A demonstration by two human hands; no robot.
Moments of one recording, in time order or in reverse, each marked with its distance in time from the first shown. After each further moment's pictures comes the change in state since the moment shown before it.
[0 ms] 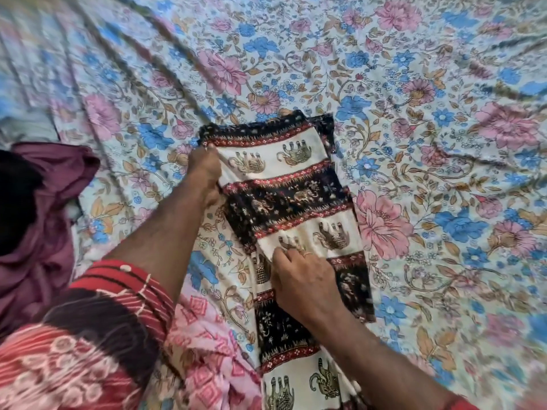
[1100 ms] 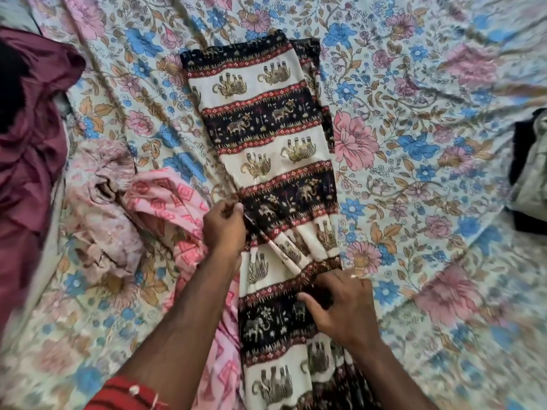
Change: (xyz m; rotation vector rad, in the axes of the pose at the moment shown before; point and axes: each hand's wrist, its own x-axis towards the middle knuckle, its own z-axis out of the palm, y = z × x) left_hand -0.211 -0.208 -0.040 0.086 0.136 -0.049; right_hand -0.257 0.034 -0.001 0.156 -0.060 0.253
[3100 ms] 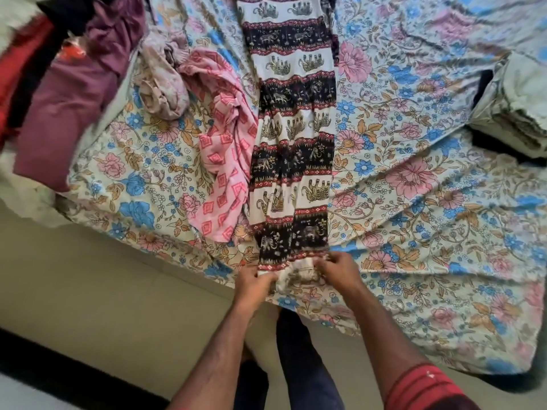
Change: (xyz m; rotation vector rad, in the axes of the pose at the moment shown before) left_hand -0.289 -0.327 -0.113 0.035 -0.312 -0.241; right_hand -0.256 0.031 0.030 0.614 -0.305 0.706
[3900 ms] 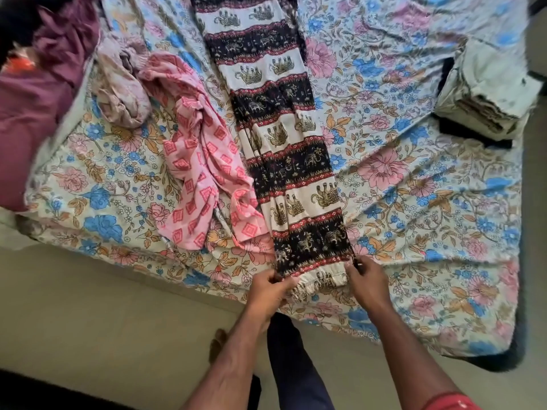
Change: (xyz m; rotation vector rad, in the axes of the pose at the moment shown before) left_hand -0.016 -0.002 0.066 -0.041 -0.199 -0.024; right_hand -0.001 0.056 -0.076 0.007 0.264 -0.065
